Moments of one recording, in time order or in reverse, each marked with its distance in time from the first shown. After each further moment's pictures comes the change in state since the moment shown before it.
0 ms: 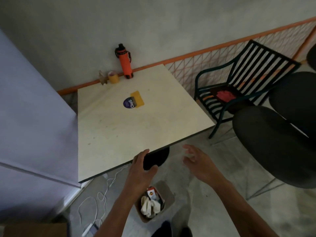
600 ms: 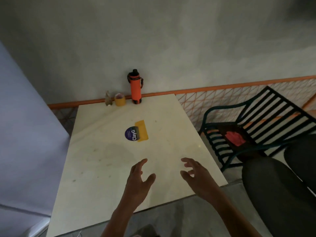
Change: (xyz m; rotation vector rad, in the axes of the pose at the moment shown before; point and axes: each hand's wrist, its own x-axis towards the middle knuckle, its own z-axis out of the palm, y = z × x) left_hand 0.188 0.027 -0.025 -0.221 0.129 -0.042; right_hand 0.193 -0.061 -0.040 -0.140 -0.022 -0.116
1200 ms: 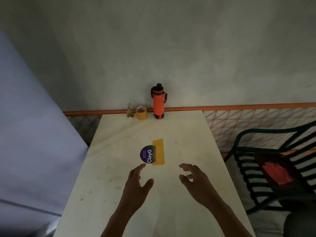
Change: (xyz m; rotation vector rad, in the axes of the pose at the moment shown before) left_hand 0.121 0.020 -0.031 0.106 0.204 -0.106; right_hand 0.177 -0.026 0.006 0.061 -0.145 -0.167
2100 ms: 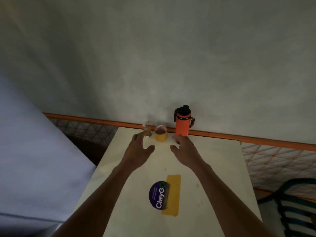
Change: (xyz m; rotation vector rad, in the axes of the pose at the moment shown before) left_hand 0.282 0.090 -0.079 0.210 0.209 0.029; right_hand 0.333 -0.102 -0.004 -0.073 -0.144 -0.206
